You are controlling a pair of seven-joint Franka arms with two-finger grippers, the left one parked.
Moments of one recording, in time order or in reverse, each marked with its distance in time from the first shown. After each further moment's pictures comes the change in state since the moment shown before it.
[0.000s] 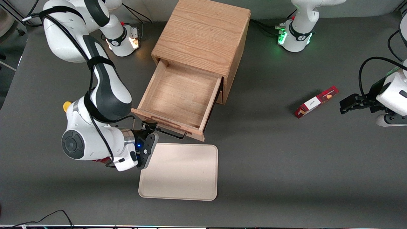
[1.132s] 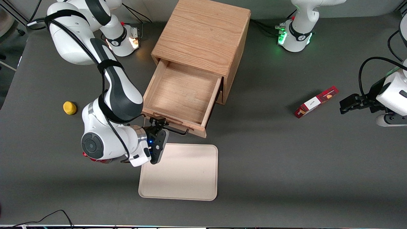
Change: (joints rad) arm 0.005 0.007 0.065 -0.067 0.001 0.017 0.001
